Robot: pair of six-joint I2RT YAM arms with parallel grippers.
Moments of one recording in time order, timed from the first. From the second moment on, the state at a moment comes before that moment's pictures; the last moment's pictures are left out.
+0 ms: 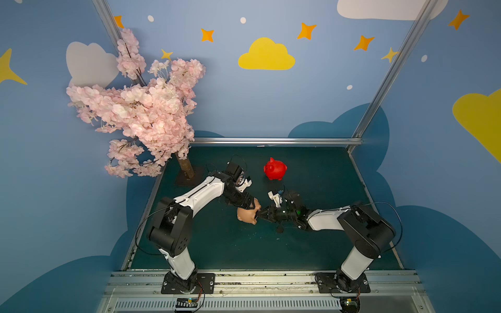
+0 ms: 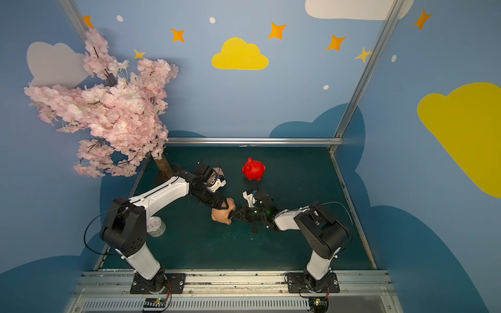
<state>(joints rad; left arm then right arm) -0.44 1.73 1.26 -0.84 0.41 -0.06 0.72 1.70 0.65 0.48 -0.62 0.96</state>
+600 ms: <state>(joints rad) -0.45 1.73 1.28 -0.91 0.39 -0.09 0.68 1.51 0.68 0.20 -0.64 0.82</state>
